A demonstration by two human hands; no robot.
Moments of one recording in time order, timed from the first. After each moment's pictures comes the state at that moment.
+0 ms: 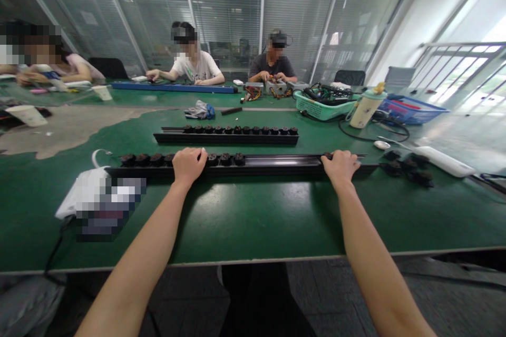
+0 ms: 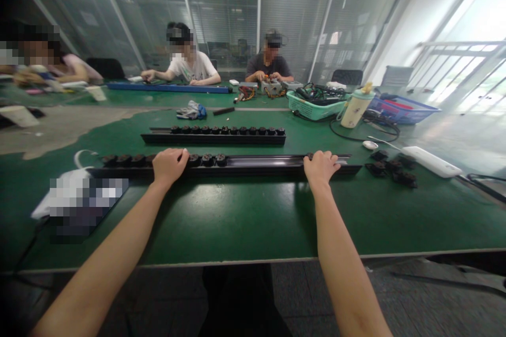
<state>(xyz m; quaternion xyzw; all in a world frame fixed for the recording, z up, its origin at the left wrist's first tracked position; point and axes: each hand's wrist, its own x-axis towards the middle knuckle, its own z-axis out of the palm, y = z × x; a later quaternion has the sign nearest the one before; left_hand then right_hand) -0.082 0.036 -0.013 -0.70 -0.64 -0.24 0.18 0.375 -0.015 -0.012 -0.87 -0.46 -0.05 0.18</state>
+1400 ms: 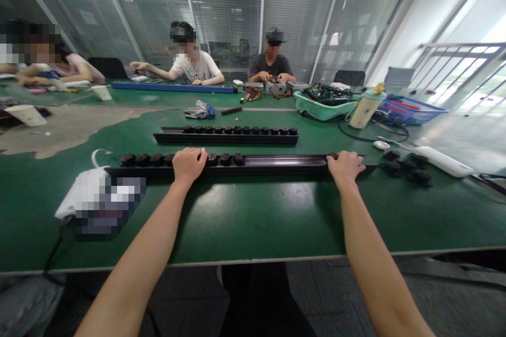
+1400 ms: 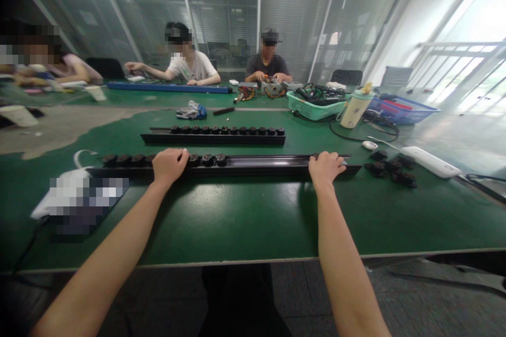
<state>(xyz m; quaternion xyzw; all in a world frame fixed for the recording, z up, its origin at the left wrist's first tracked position) -0.084 0.038 -0.016 -0.70 -0.65 -0.25 0.18 0.386 -0.012 -0.013 -0.89 -0.42 -0.04 0.19</state>
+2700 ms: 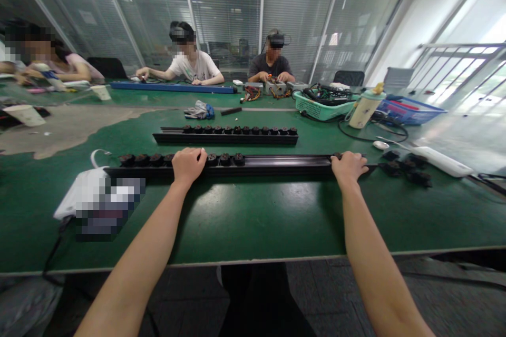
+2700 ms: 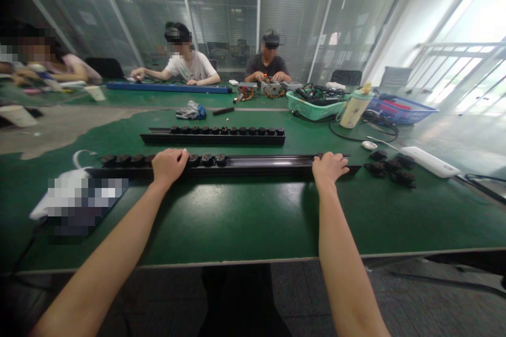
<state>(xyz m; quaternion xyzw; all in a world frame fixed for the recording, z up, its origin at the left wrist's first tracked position) -0.083 0.037 -0.014 -0.70 -0.65 -0.25 0.17 0.396 -0.012 -0.016 -0.90 -0.38 -0.04 0.21</state>
